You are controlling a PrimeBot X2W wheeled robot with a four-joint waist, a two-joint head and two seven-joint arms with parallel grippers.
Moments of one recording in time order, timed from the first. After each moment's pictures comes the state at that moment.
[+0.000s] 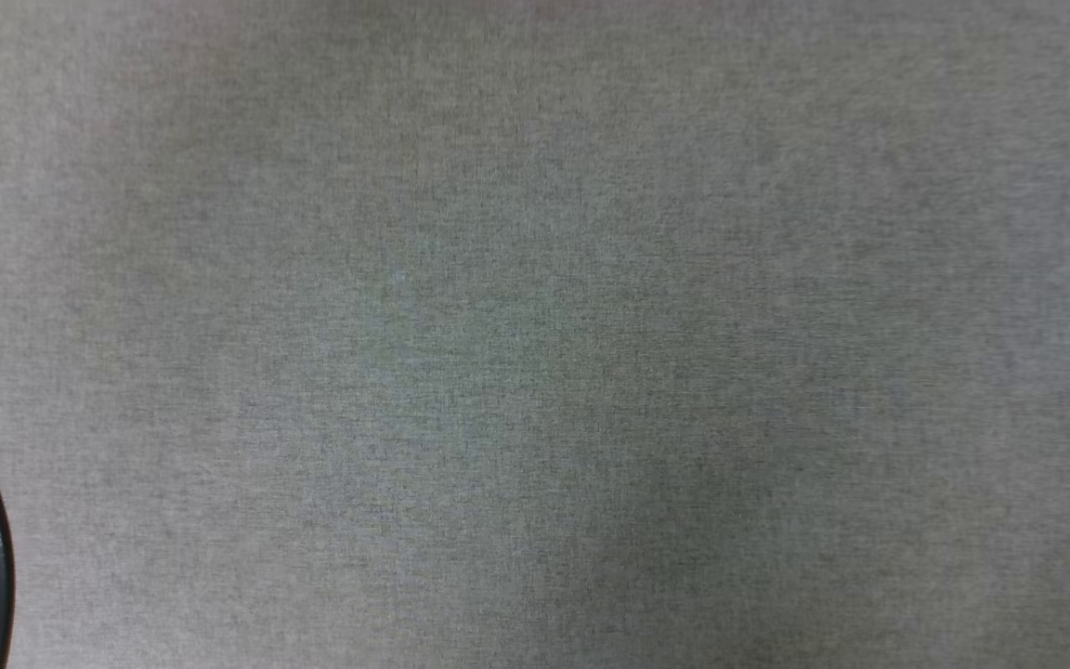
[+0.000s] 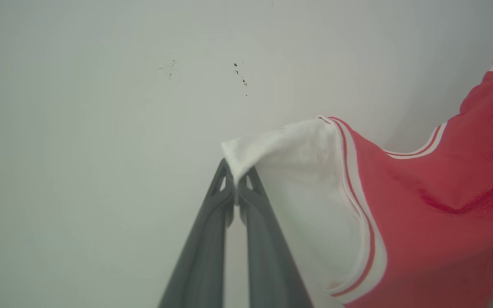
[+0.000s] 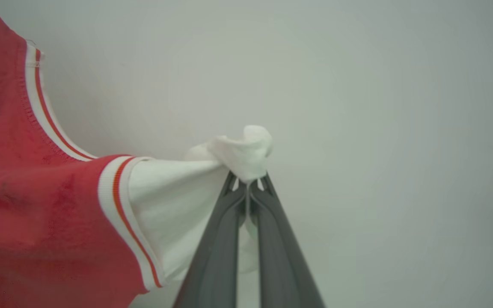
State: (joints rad) left arm -1.94 0.61 -0.73 0.52 -0.61 -0.13 0.15; right arm -1.84 -0.60 0.58 0.58 0.39 0.13 0.24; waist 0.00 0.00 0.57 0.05
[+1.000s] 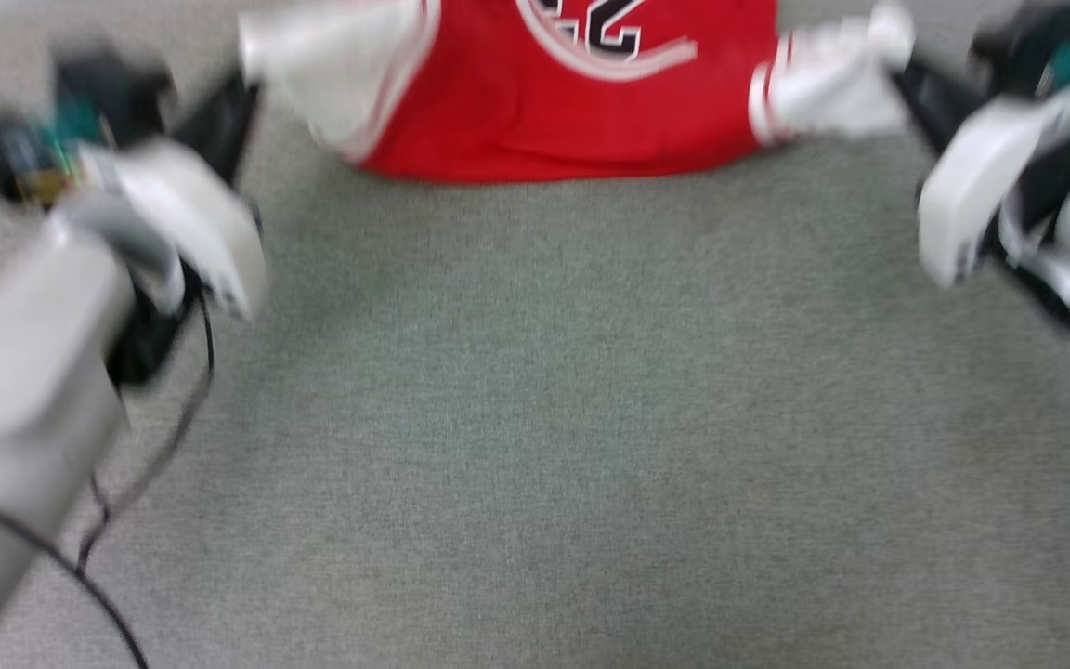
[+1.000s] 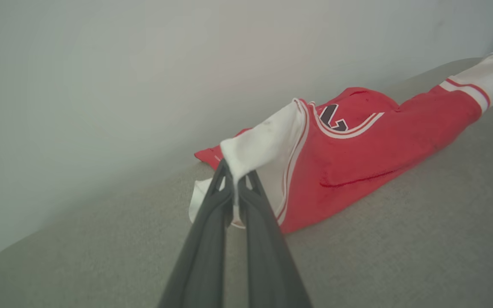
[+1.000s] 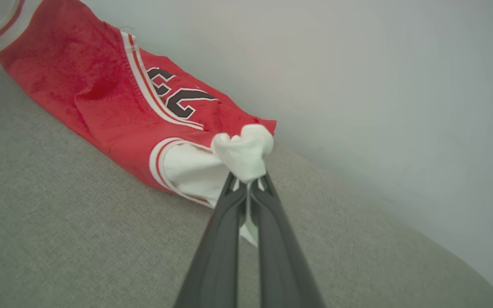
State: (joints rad) left arm -1.03 0.64 -0.90 0.53 -0.85 -0.03 -0.22; right arm -1.15 -0.52 1.00 0.77 0.69 0.13 -0.14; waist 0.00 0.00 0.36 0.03
